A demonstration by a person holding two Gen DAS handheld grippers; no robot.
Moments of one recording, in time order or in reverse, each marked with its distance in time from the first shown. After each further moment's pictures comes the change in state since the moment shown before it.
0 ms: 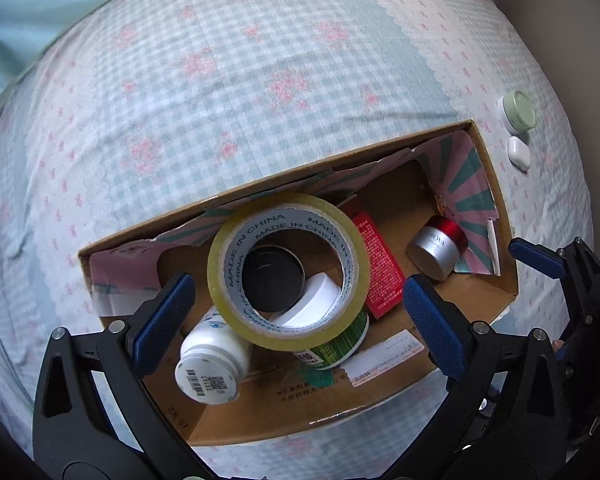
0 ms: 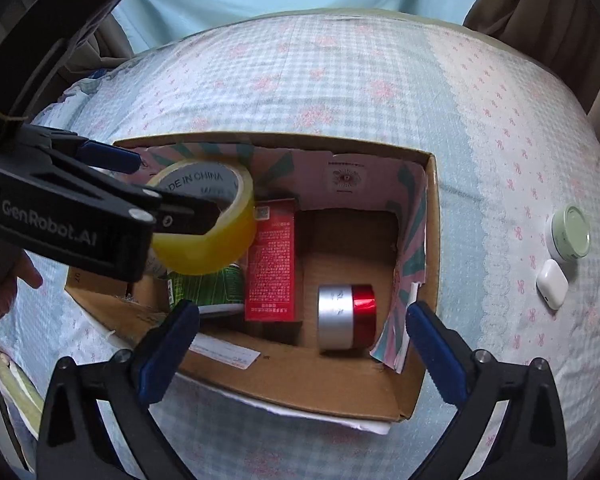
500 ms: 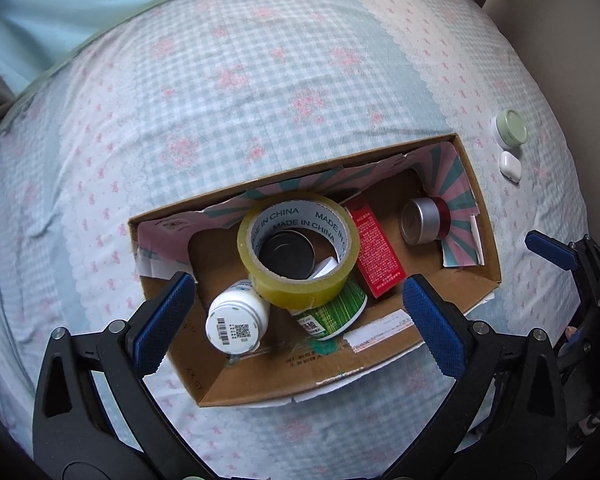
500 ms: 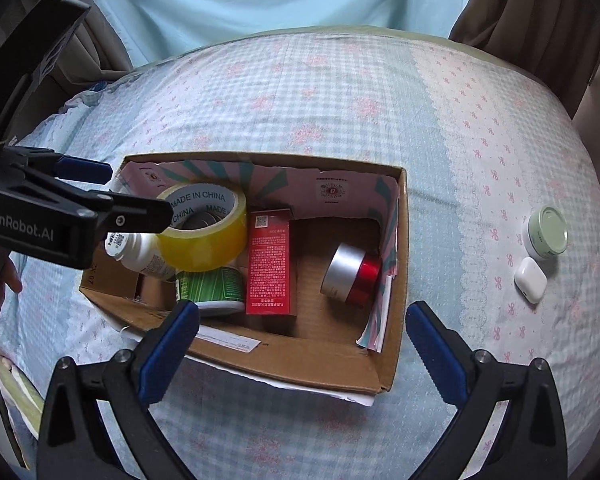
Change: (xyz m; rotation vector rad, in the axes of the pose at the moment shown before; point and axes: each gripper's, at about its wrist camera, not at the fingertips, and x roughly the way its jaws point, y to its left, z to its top) left arm -0.053 0.009 -0.029 -0.049 -0.080 0.017; right arm -0.046 -0.003 -0.002 0.026 -0.053 -0.021
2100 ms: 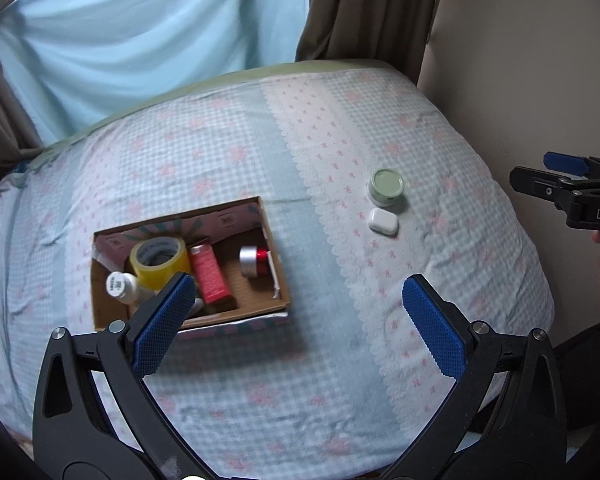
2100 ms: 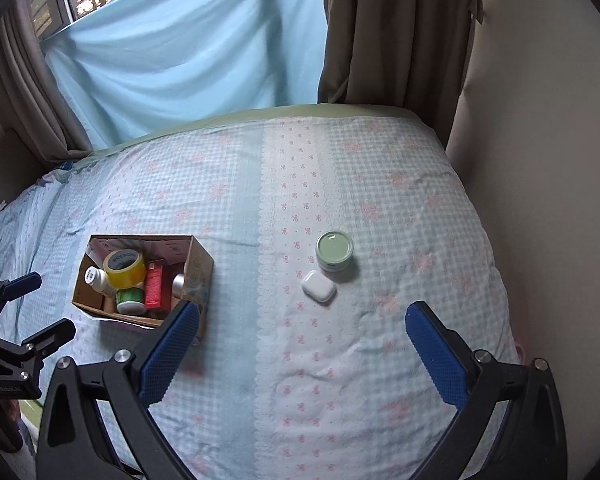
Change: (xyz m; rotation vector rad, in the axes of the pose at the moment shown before) left arm -0.124 -0.256 -0.061 -0.027 -0.339 0.047; right arm -0.213 -0.235 -0.031 0.063 -0.169 -0.109
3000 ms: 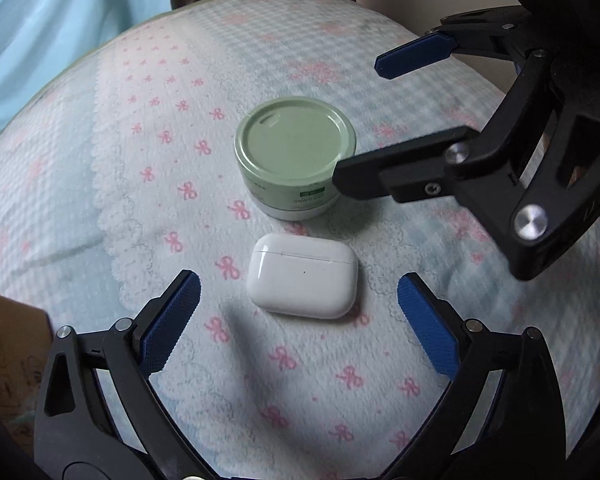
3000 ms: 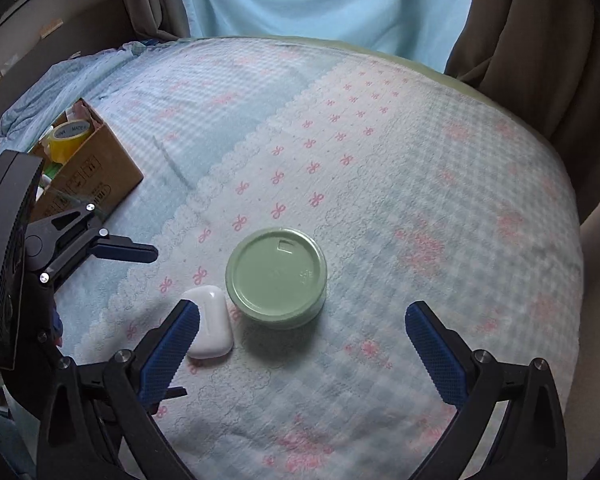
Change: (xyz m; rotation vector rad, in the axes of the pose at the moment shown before) left arm 0.334 -0.143 0.008 0.220 0.037 -0.120; right arm 0.287 -0.089 0.016 -0.536 0.056 0.294
